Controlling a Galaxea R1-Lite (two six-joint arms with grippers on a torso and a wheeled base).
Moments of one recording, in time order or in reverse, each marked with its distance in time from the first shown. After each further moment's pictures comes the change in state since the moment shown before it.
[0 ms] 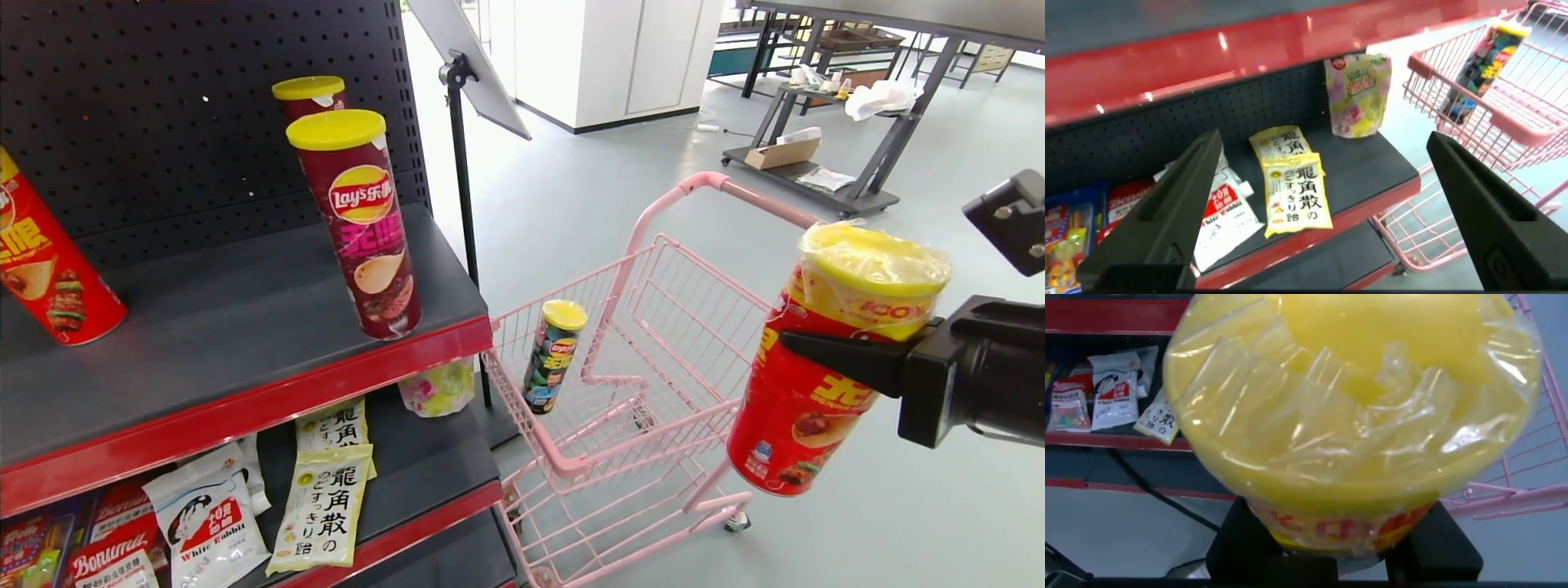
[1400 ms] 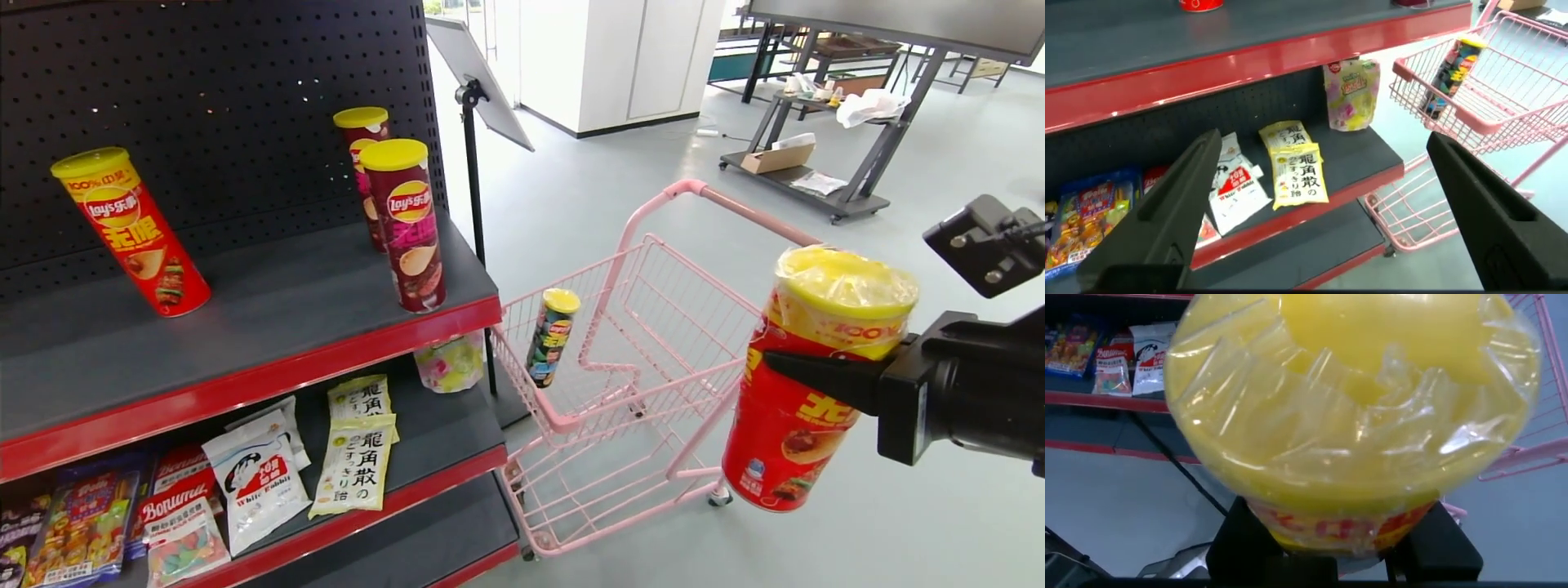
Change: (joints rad) left arm 0.000 0.000 0.001 0.000 0.000 -0.001; right arm 0.001 0.036 0.019 0.001 0.015 -0.013
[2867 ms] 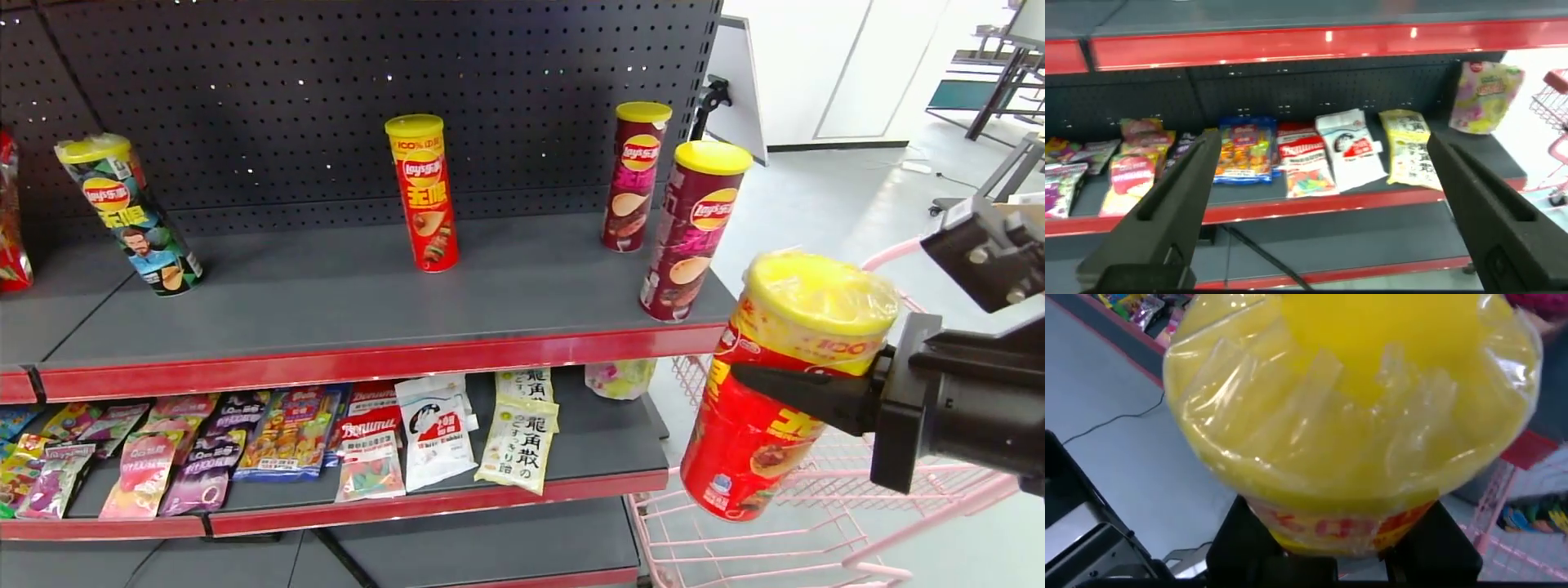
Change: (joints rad) left arm 0.000 0.000 0.000 0.000 0.000 0.001; right arm 0.071 -0.001 0.035 -0.105 0.128 -0.030
